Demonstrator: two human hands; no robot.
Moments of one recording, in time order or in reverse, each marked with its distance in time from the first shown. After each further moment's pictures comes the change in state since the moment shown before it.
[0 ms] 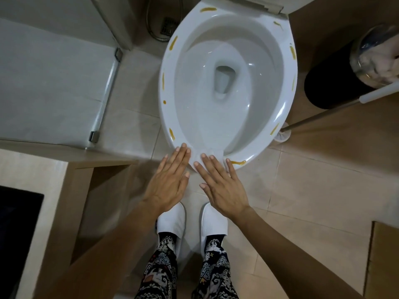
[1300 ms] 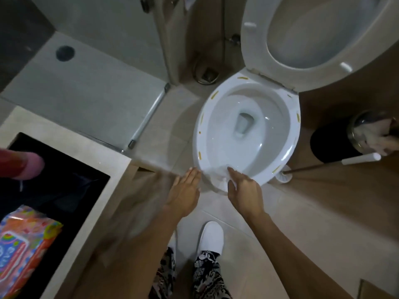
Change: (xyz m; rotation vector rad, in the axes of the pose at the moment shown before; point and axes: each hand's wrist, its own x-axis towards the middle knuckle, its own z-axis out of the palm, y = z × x) left_hand -0.037 0.045 -0.082 0.042 -0.129 -0.288; right_hand 0.020 -0.011 -0.148 0.332 0.138 0.205
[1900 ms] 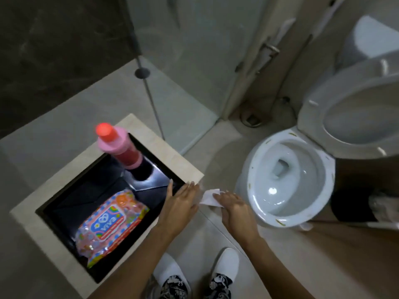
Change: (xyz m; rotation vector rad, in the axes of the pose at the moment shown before) left_hand -0.174 -0.150 -0.079 -0.027 0.558 -0.096; right_hand -0.028 -0.225 -0.010 -0.001 -0.120 -0.444
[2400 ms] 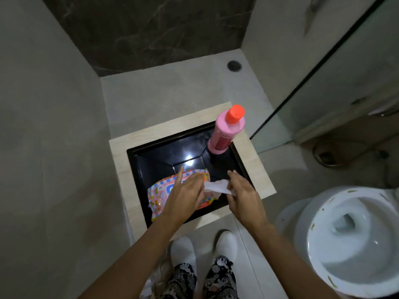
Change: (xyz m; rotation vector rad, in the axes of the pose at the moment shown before) left_hand -0.116 -0.128 -0.018 -0.200 0.358 -0.403; right_hand 0.076 -0.145 0.088 0.030 -0.158 -0.430
